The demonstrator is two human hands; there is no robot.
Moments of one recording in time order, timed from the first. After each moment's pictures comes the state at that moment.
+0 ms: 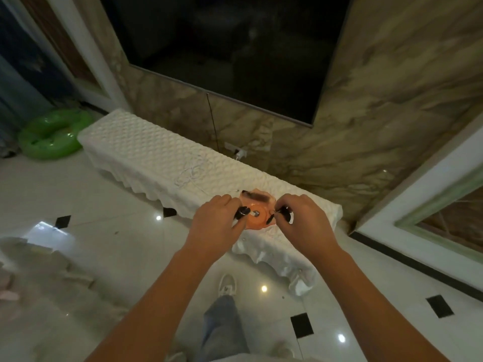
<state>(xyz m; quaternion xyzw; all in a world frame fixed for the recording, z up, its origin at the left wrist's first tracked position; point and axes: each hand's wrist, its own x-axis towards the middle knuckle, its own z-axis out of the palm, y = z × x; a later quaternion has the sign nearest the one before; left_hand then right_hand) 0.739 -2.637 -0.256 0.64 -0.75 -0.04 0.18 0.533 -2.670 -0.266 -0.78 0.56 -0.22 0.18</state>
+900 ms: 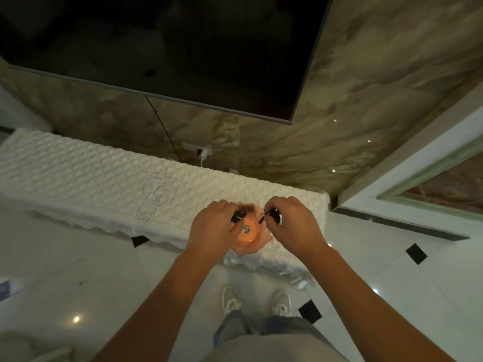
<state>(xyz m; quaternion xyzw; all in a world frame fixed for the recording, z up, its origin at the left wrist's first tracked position) 0.788 -2.869 -0.321 0.57 -0.80 -0.15 0.12 0.595 -2.847 -0.310 -0.69 0.66 -0.19 0.21</state>
